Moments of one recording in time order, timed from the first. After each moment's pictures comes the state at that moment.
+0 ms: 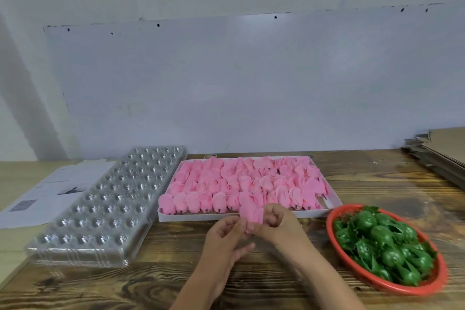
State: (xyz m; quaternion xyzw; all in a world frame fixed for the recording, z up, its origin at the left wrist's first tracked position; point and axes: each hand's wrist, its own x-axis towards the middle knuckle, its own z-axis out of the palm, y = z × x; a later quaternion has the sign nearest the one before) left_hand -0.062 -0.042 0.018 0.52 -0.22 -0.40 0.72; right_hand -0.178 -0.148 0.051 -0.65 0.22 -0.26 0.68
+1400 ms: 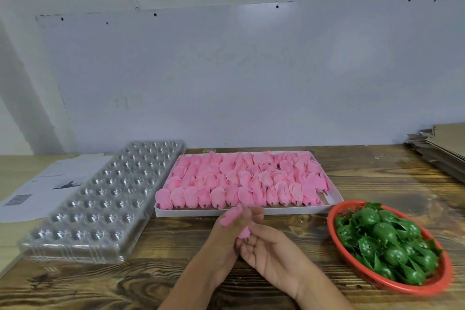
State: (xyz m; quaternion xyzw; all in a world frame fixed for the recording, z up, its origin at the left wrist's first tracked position) left_hand -0.060 -0.050 0.029 0.54 -0.29 -0.43 0.67; right_hand -0.169 -0.133 0.026 -0.32 0.13 -0.12 0.93
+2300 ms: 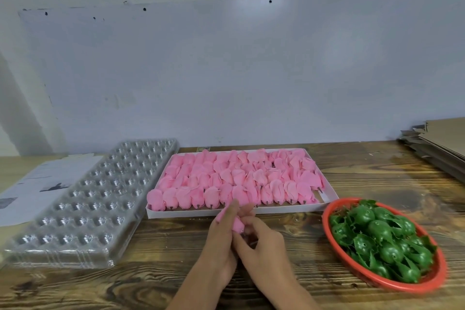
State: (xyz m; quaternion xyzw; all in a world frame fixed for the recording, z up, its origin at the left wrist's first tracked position) left_hand -0.063 -0.076 0.010 0.48 -0.14 -0.43 0.75; right_hand -0.164 -0.121 0.007 -0.79 0.28 -0.32 0.44
